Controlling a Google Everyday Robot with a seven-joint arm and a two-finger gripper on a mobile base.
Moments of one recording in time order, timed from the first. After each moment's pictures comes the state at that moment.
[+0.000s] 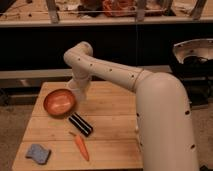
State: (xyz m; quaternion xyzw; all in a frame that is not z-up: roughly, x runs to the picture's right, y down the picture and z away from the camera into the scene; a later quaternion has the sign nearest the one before) arm -0.122 0.015 0.809 -0.26 -0.18 -0.45 0.84
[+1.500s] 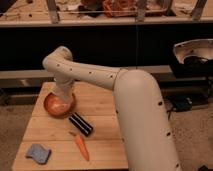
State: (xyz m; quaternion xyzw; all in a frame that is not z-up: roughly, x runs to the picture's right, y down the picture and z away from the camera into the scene) arm -0.209 0.031 0.816 -0.24 -0.18 -0.49 0.81
